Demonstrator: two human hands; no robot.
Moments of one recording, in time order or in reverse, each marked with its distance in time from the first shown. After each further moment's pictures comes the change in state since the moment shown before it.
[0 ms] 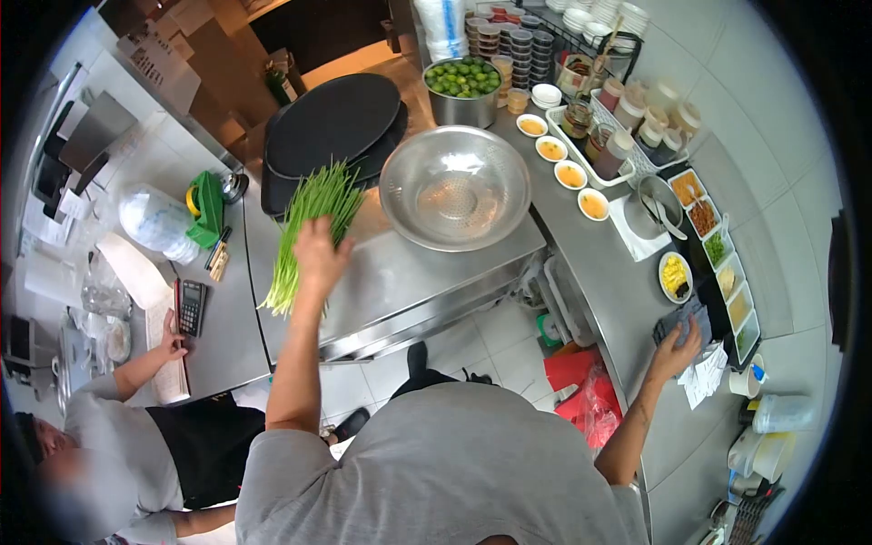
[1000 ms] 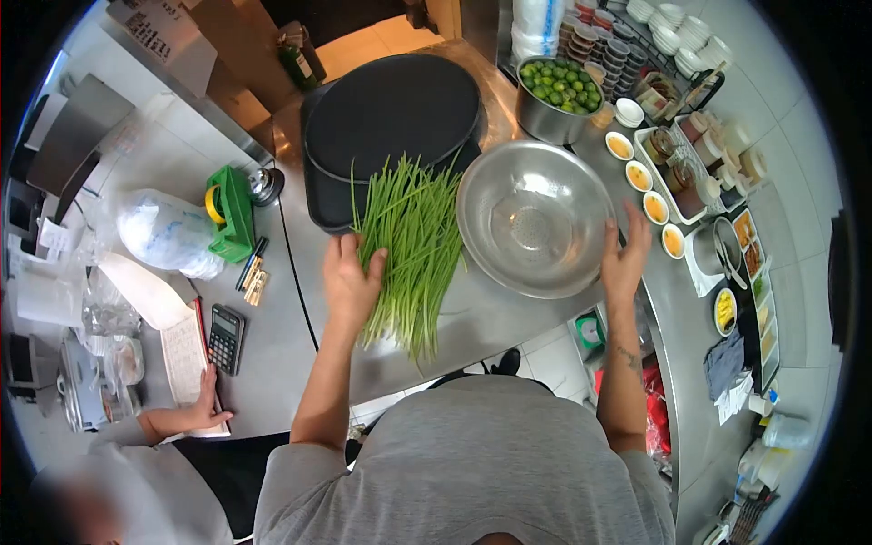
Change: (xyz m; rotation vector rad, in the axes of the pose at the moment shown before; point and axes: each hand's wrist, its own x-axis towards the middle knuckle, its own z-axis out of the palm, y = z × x) left_hand 0.034 -0.110 -0.014 -0.217 0.095 -0.008; right_hand 0.003 -0.368 0.140 0.370 -0.320 -0.216
